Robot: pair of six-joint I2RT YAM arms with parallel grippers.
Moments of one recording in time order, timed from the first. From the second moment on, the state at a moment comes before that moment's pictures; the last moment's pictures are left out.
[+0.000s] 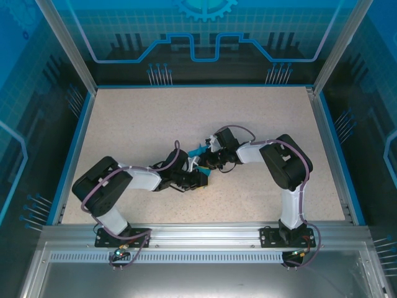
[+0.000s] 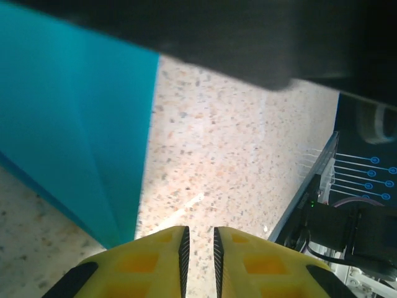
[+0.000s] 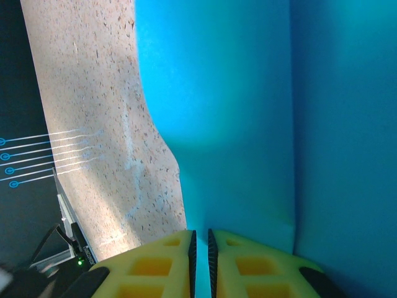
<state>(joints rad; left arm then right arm) -0.66 1.64 0.59 0.29 0.61 -0.94 0.56 1.99 1.01 0.03 -0.68 0.75</state>
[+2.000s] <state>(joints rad) -0.58 1.37 0.54 0.13 0.44 -0.89 0.56 2.00 1.01 0.04 -0.69 0.76</state>
